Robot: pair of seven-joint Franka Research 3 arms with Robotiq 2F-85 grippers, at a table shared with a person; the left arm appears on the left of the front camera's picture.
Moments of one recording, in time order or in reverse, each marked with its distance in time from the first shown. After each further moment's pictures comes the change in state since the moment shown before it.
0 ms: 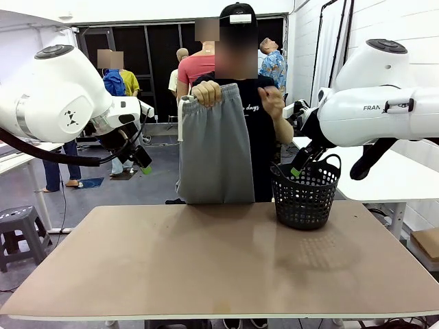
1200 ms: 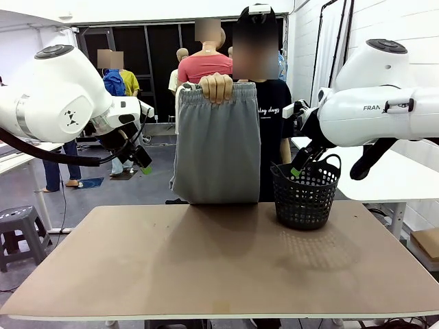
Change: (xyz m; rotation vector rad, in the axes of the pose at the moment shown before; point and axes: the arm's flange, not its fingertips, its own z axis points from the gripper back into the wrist) left arm 0.000 0.000 0.000 0.000 0.000 0.000; right arm 0.000 0.000 0.000 0.000 0.000 0.000
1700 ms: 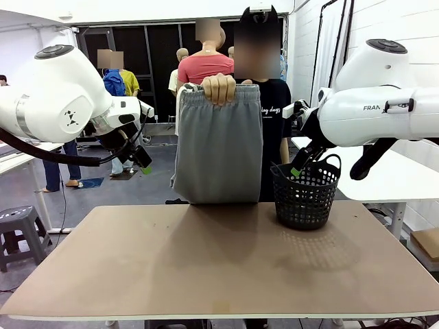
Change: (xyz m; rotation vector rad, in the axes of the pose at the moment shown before) left arm 0.000 0.000 0.000 0.000 0.000 0.000; right arm 0.000 0.000 0.000 0.000 0.000 0.000
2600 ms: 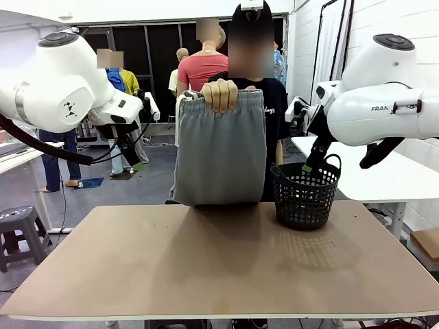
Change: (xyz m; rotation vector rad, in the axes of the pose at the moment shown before) left arm 0.017 0.008 0.015 0.075 0.011 -0.504; right arm 0.001 -0.021 0.008 -0.067 -0.021 0.386
